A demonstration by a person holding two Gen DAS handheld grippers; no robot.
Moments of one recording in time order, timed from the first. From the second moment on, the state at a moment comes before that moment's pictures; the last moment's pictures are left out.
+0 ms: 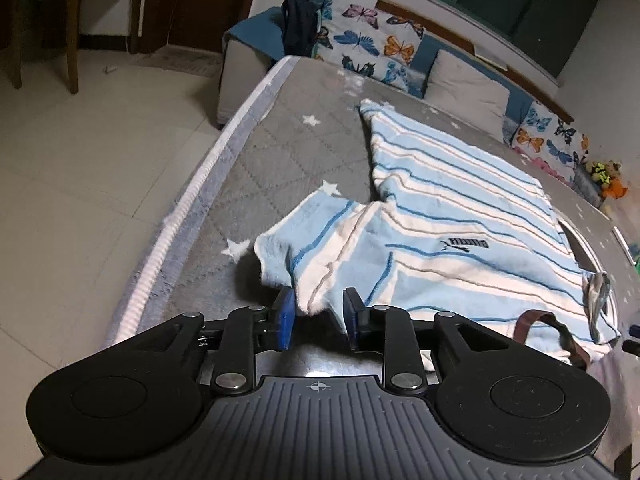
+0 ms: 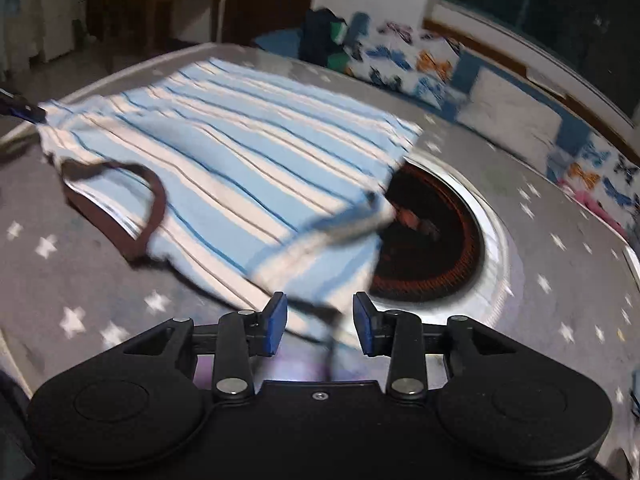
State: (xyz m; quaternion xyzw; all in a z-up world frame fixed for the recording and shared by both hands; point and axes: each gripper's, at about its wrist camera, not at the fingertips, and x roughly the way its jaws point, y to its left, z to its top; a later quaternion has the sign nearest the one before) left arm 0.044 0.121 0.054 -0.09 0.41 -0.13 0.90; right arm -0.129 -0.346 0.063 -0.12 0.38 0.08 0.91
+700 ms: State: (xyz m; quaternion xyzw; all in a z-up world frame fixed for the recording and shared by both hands) left arm -0.002 0.065 0.071 -0.05 0.38 -0.24 0.89; right arm -0.123 -0.380 0.066 -0.09 0.33 -0.04 0.94
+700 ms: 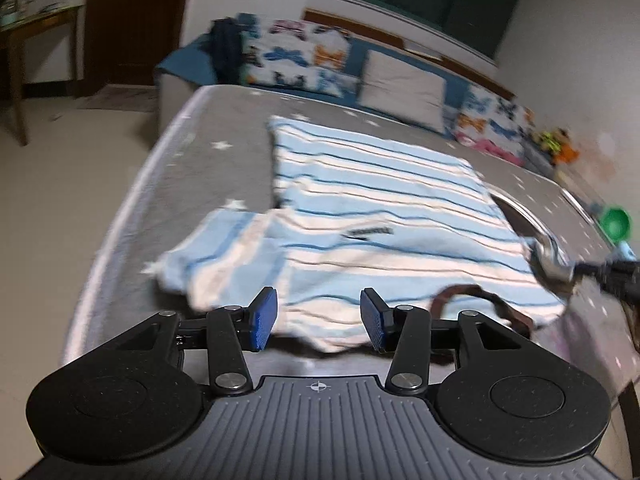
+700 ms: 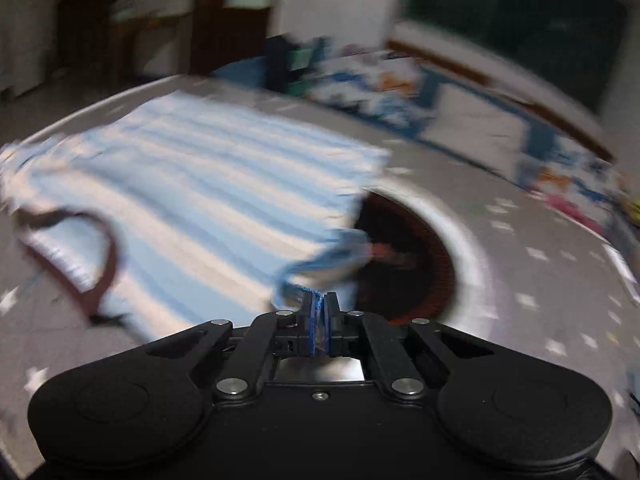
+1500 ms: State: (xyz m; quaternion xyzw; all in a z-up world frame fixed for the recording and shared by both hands) left arm 0.011 -0.050 0.011 0.00 0.42 -0.36 0.83; right arm -0.042 -0.375 0.030 -0.06 0.36 0.00 0.93
